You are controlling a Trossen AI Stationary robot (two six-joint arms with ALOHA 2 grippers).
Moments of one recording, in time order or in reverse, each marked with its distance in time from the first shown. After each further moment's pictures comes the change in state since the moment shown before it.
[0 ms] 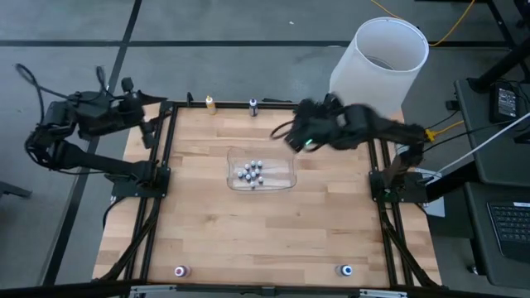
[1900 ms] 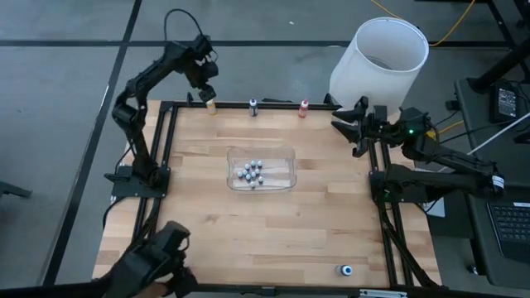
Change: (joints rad) left arm 1.028 1.098 0.249 -0.119 0.634 0.258; right arm -0.472 -1.171 -1.673 1.783 -1.003 -0.426
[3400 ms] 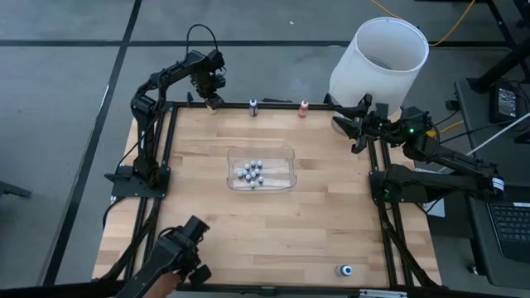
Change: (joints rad) left arm -0.016 0.238 0.000 0.043 -0.067 -0.118; right arm -0.029 -0.010 0.000 -0.025 0.055 -0.022
